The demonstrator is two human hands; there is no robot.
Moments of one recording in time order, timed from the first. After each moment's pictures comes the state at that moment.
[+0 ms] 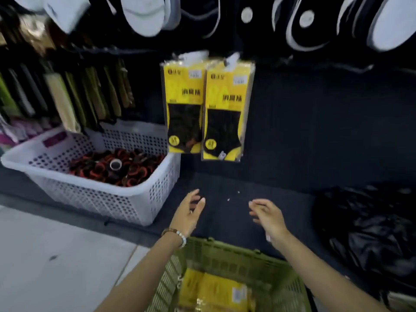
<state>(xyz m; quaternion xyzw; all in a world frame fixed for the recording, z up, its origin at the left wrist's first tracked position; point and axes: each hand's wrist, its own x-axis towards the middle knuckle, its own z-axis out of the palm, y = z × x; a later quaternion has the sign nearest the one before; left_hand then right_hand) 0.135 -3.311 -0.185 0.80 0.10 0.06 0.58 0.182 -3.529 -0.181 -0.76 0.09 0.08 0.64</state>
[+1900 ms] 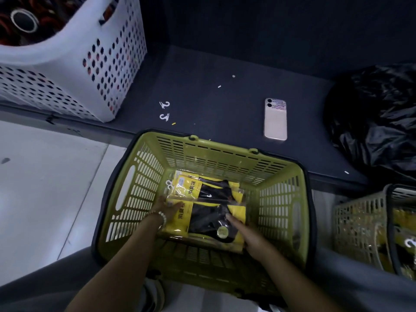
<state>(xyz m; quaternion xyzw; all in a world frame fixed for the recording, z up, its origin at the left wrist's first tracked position) 0.031 -3.318 -0.475 0.76 0.35 -0.32 0.44 0.018 -3.569 -0.434 -0.61 0.36 0.44 0.55</state>
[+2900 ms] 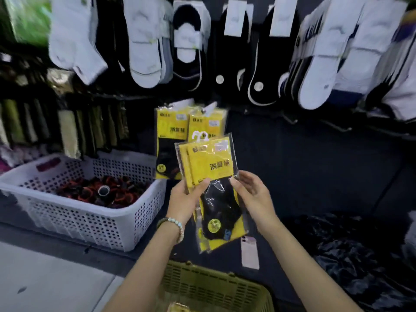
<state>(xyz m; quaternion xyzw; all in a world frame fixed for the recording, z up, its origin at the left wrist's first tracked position) 0.097 -3.375 -0.037 0.69 0.04 0.18 0.70 0.126 -3.545 -0.025 -0.71 -0.14 -0.06 0.68</state>
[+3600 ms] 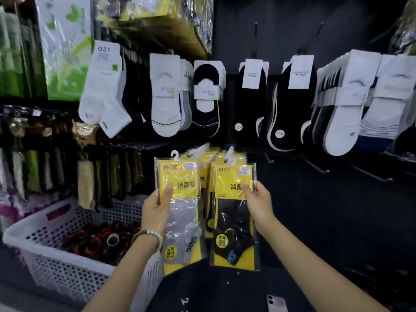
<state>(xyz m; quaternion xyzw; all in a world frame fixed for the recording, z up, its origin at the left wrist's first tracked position) 0.150 -3.250 0.020 0.72 0.07 0.39 0.57 0.229 -3.462 0.035 -0.67 -0.11 -0.12 0.72</state>
